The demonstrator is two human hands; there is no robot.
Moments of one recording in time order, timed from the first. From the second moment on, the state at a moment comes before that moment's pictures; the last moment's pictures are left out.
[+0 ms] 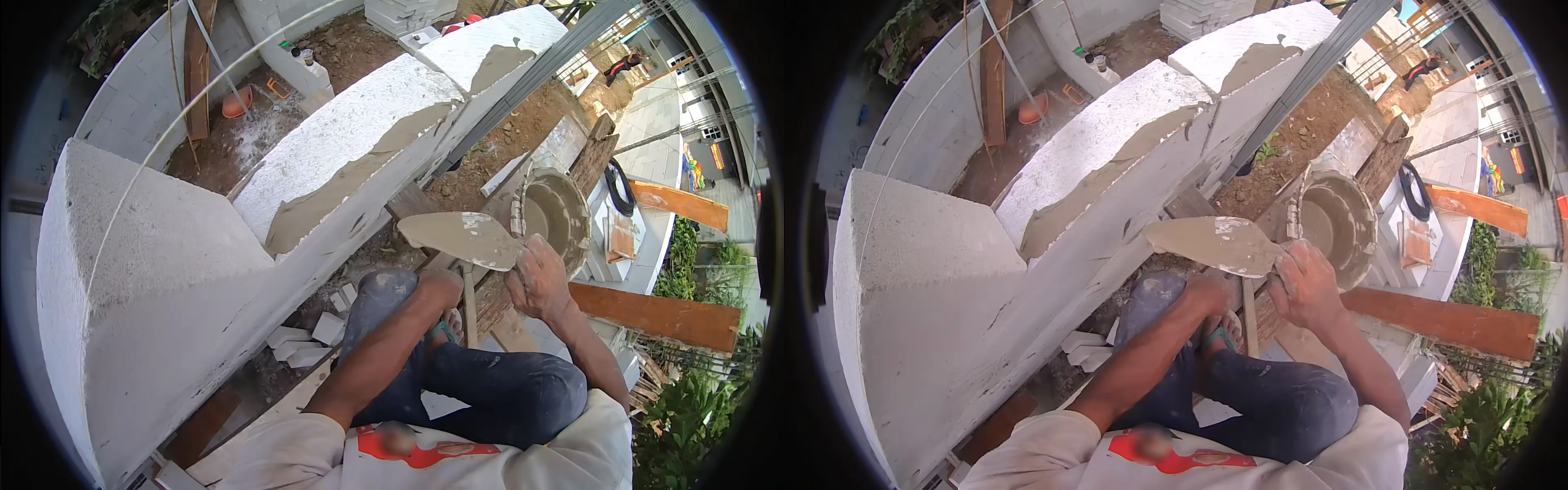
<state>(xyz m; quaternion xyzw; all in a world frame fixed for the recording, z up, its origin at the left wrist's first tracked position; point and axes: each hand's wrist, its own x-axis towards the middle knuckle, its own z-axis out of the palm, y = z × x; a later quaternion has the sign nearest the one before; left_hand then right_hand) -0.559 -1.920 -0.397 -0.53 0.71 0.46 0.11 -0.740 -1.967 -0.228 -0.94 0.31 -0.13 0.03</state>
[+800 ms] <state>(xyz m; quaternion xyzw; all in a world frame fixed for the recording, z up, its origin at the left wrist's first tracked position) -0.563 -1.931 -0.410 -0.48 0.73 0.46 0.14 -0.906 -2.041 -0.338 -0.77 0.57 0.26 0.15</state>
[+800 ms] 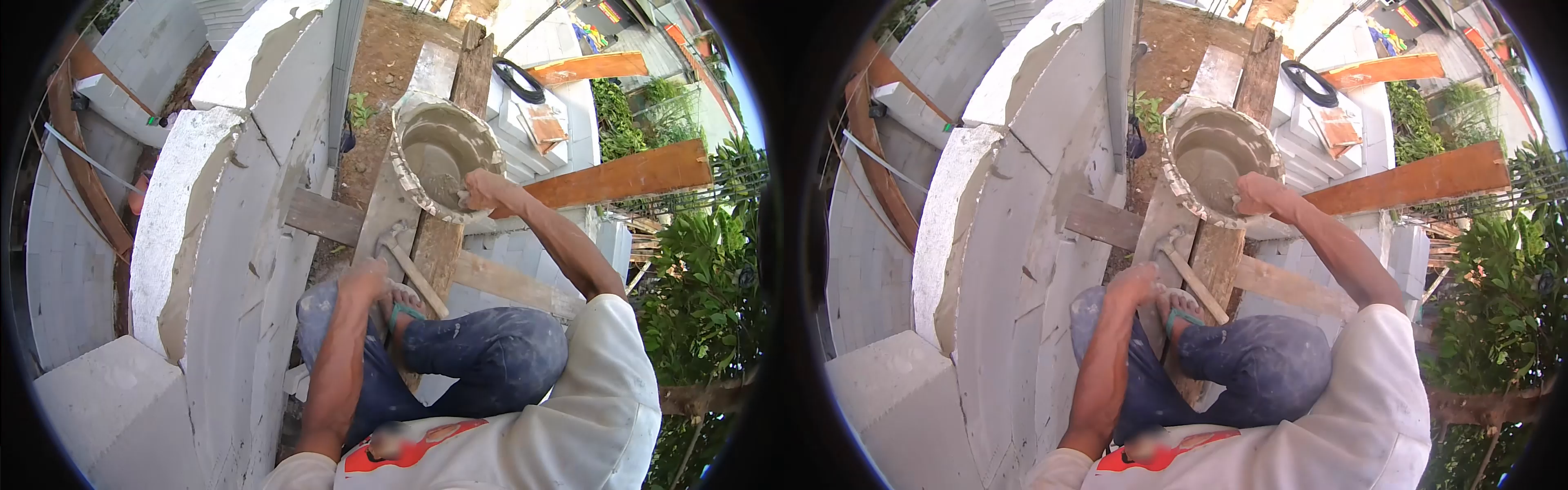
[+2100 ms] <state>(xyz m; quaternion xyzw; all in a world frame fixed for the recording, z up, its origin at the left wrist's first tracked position) -0.552 -1.932 -0.397 -0.56 0.68 0.47 0.08 -0.585 -2.072 -0.071 -0.93 0.30 0.04 -0.22</state>
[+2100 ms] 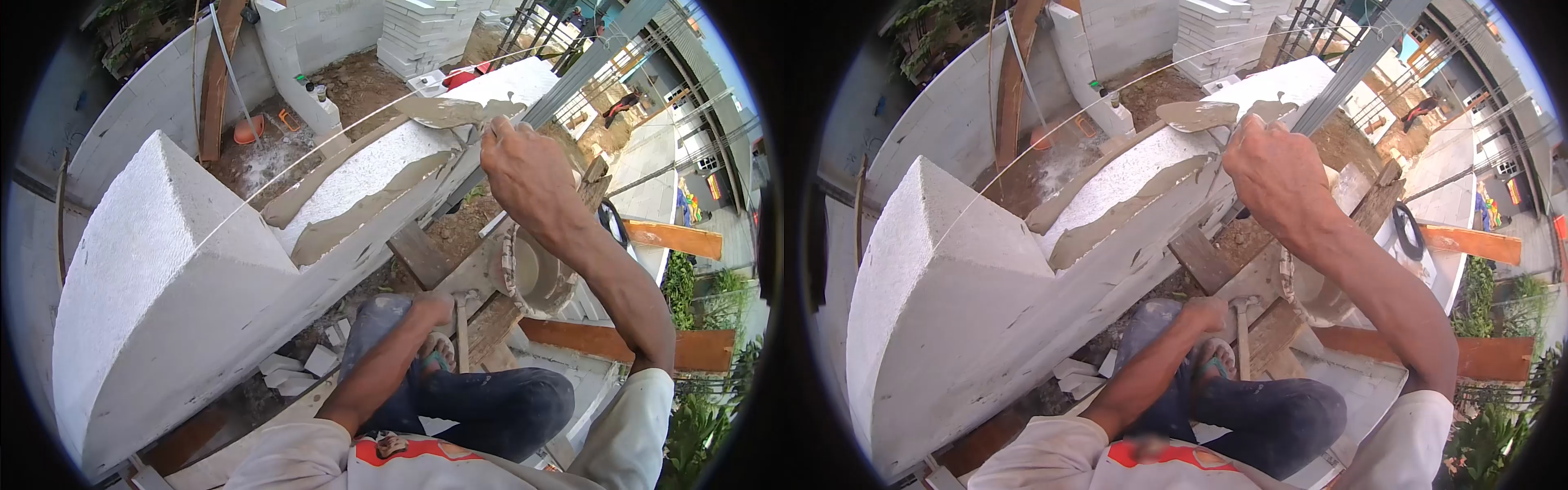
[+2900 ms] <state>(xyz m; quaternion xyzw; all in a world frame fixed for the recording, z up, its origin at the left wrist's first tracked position) -0.550 -1.927 -0.442 -0.51 0.73 0.45 0.10 -0.913 -2.045 -0.311 -0.69 0.70 0.18 0.06</state>
